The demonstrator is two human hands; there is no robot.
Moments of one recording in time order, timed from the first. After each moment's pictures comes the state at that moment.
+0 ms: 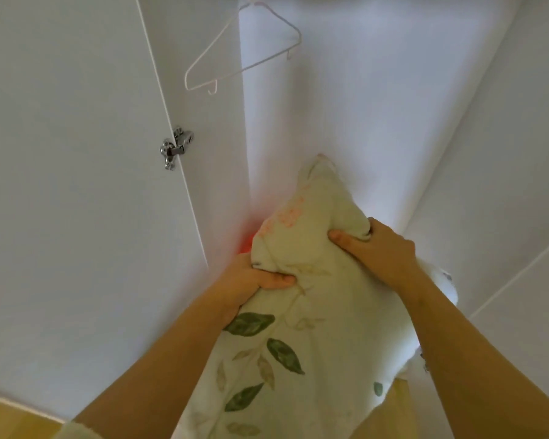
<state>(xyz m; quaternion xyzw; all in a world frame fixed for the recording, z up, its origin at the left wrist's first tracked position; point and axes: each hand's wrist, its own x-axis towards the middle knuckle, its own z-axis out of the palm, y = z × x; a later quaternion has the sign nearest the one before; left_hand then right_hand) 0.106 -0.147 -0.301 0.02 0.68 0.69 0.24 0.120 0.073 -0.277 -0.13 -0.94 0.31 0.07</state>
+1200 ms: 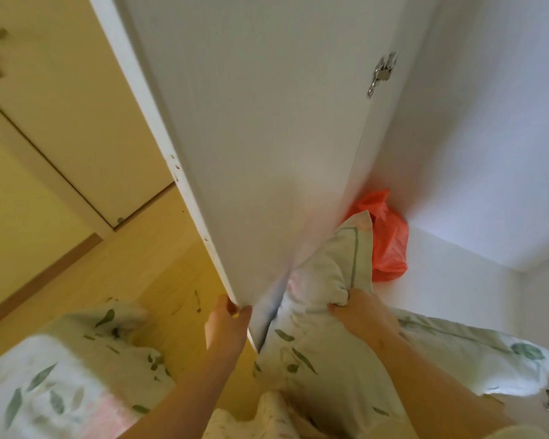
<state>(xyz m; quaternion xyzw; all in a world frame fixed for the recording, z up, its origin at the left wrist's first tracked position) 0.221 -0.375 -0.467 -0.39 0.78 0.50 -0.01 0.149 -0.167 -0.434 -0.02 -0.95 0.22 -0.23</state>
